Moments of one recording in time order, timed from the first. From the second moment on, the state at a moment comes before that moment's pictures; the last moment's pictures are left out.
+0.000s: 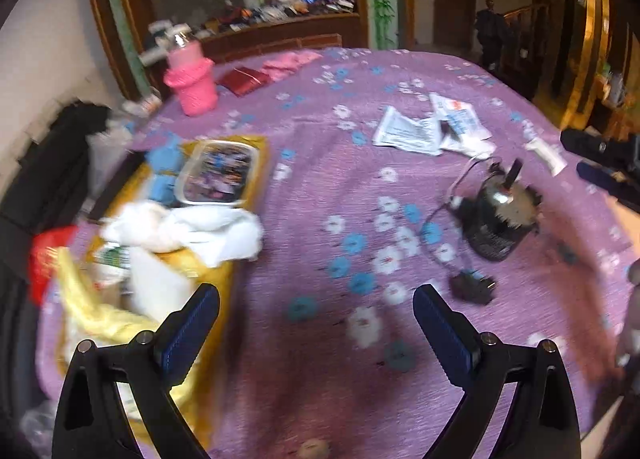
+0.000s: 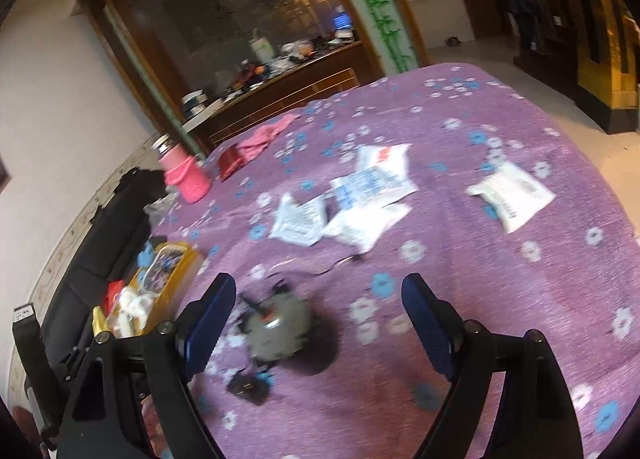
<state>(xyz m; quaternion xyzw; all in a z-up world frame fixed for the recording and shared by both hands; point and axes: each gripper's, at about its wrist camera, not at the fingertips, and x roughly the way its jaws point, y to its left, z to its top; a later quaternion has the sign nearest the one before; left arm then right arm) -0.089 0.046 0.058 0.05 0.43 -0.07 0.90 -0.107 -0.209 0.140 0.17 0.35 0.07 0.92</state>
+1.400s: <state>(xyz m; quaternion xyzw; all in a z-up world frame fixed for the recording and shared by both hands) 0.132 -0.035 0.059 0.04 0.43 -0.32 0.84 0.076 -0.240 0.087 0.11 0.49 0.04 0.86</state>
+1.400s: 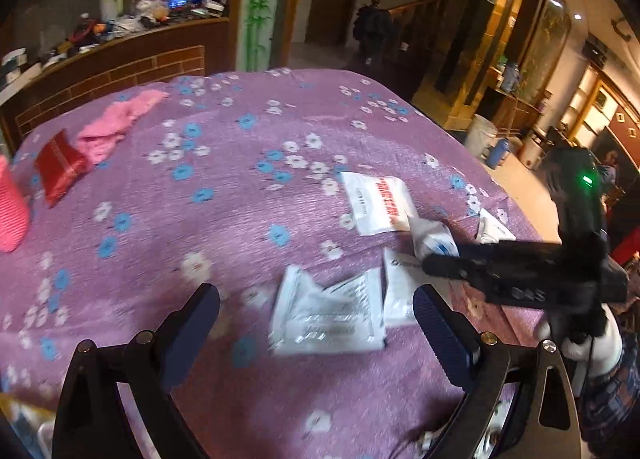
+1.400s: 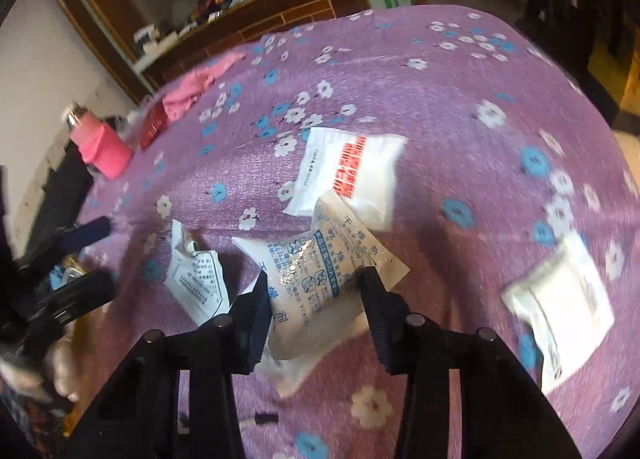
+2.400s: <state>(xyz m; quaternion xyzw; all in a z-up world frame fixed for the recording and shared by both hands) 0.092 -0.058 0.063 0.06 0.45 -0.33 0.83 0.051 -0.275 0.095 0.21 0.43 0.08 0.88</state>
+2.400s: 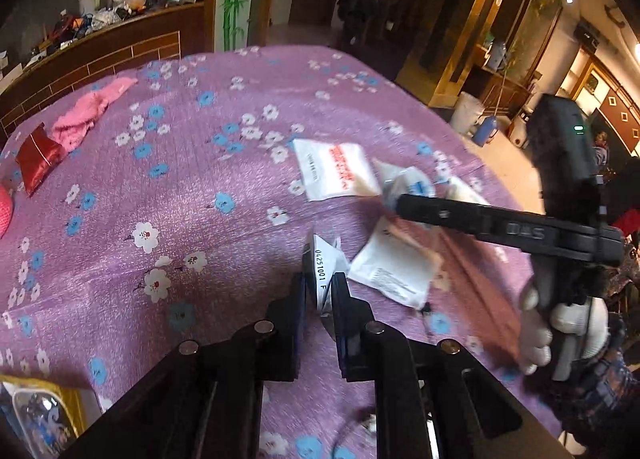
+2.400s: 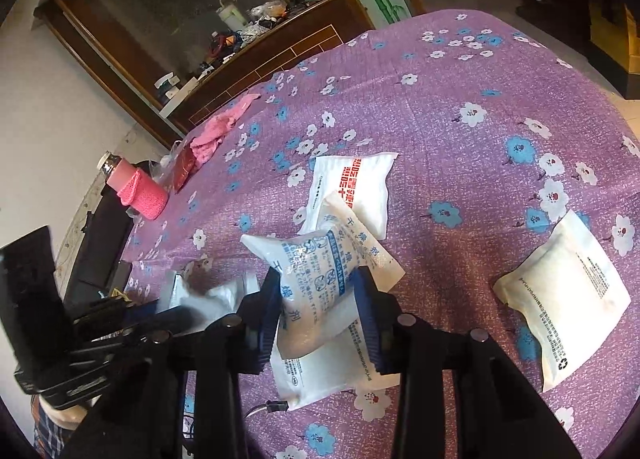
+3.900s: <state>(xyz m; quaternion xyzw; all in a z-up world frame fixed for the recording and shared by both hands) 0.017 0.269 0.077 -0.16 0.39 -0.08 0.90 0.004 -0.038 0.138 0.04 0.48 0.22 0.85</state>
